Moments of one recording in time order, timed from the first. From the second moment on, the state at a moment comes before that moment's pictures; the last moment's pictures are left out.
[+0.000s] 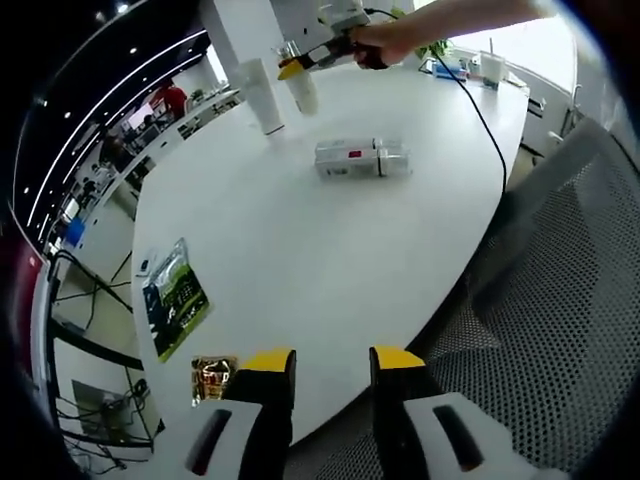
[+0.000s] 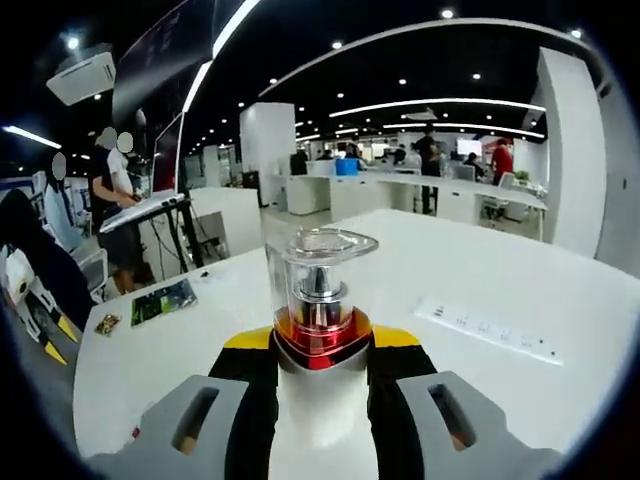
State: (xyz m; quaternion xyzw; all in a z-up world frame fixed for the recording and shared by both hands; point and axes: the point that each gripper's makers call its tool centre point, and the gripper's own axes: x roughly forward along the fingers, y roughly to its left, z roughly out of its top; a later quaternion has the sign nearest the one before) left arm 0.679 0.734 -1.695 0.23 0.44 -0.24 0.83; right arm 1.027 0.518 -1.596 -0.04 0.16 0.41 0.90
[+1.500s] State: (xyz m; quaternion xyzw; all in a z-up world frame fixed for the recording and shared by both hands) left arm 0.673 0.733 -1.702 0.24 0.46 -0.26 0.82; right arm 1.040 0.520 -1.619 -0.06 0.10 0.42 0.90
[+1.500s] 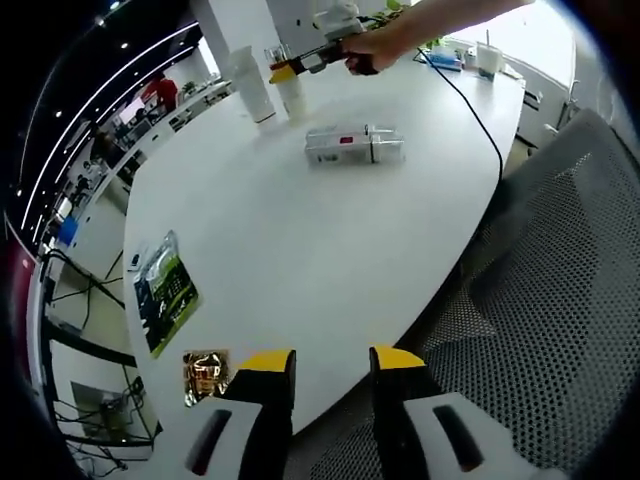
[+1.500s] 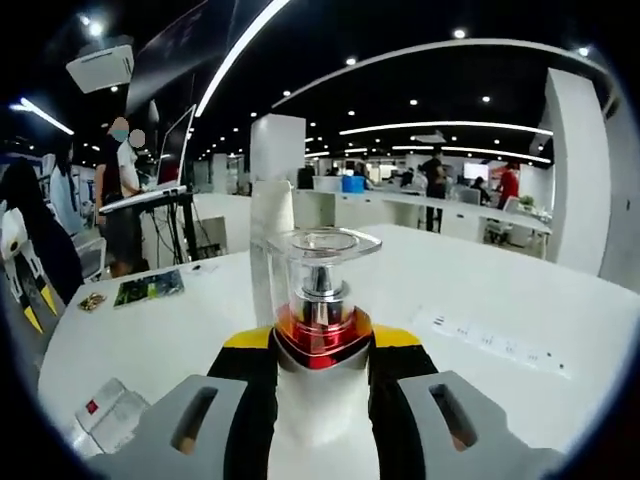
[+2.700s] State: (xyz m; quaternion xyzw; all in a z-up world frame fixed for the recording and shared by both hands) left arm 0.668 0.732 -1.706 0.24 0.47 -0.26 0.81; right arm 1.033 0.521 -1.637 -0.05 0.18 0.47 0.86
